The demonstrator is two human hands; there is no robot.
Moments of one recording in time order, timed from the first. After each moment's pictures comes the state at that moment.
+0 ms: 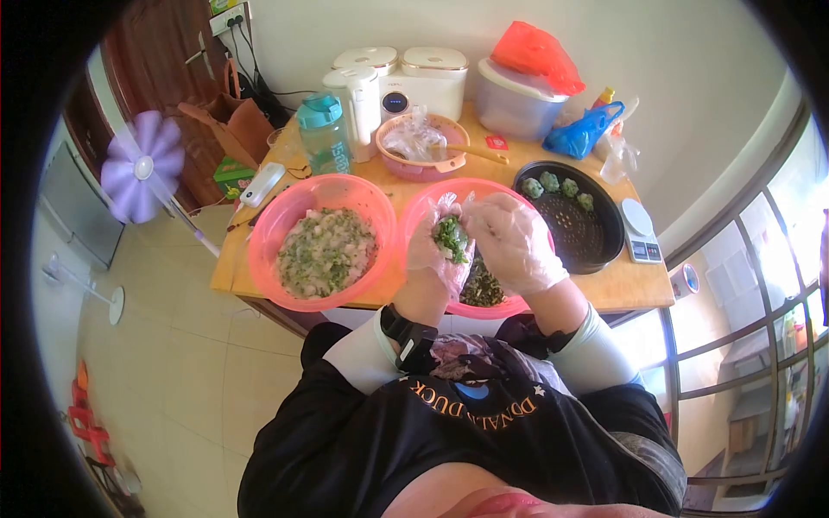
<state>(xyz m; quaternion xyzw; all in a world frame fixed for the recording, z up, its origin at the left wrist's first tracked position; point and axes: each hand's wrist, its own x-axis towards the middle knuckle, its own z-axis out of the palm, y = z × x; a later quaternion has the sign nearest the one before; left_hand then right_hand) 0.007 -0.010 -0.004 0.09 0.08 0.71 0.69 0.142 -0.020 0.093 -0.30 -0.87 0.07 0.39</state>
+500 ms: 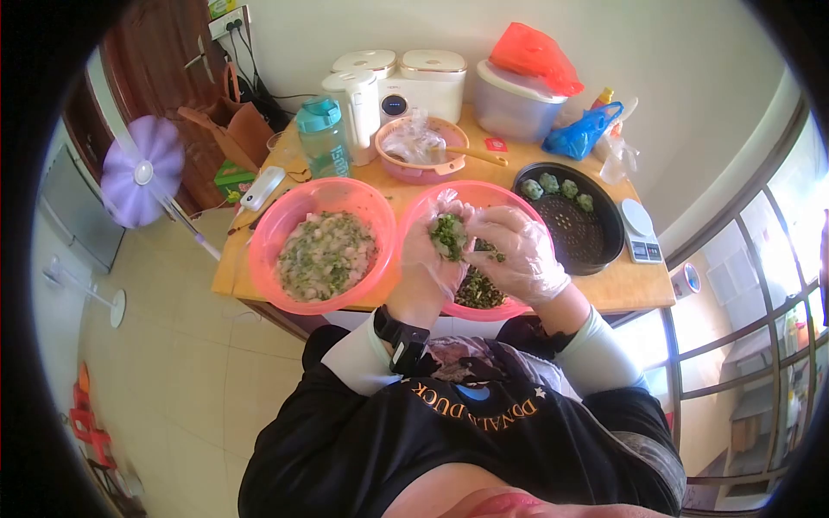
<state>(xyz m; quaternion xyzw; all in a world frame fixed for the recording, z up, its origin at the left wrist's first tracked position) -0.006 -0.009 0.010 0.11 0.06 0.66 0.74 0.159 -0.012 0.076 -0.20 -0.89 0.00 0.40</state>
